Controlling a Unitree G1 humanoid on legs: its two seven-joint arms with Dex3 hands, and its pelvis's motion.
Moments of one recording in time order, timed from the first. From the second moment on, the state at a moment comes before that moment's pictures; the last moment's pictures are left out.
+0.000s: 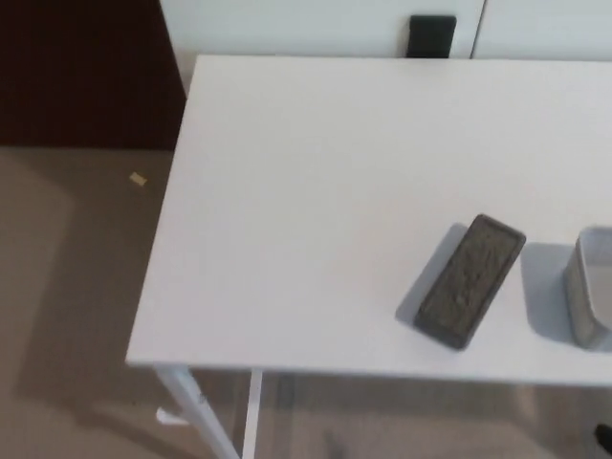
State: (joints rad) left_arm 0.25 0.49 0.12 0.99 0.00 -0.36 -0.27; right_arm 0.17 -0.18 -0.34 0.82 0.17 -0.31 0.20
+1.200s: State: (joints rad) left_arm 0.19 0.52 0.09 1.07 0.02 -0.42 -0.27; right_arm 0.16 -0.23 -0.29 0.87 0.15 -0.33 0.17
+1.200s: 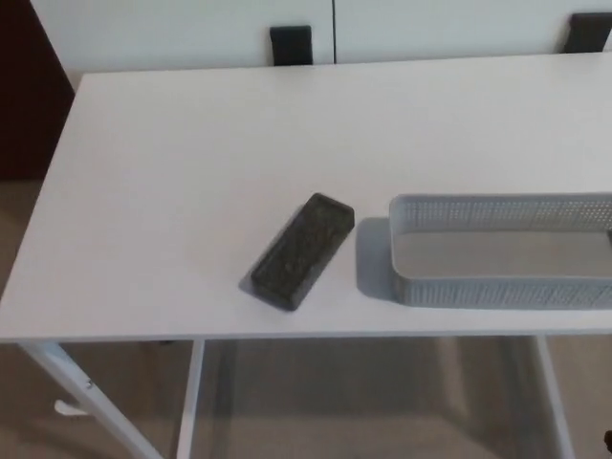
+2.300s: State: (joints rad) left_arm 0.19 0.57 0.05 1.00 0.08 -0.43 -0.23; right_arm 0.14 -0.21 -0.22 0.86 0.12 -0.31 0.15
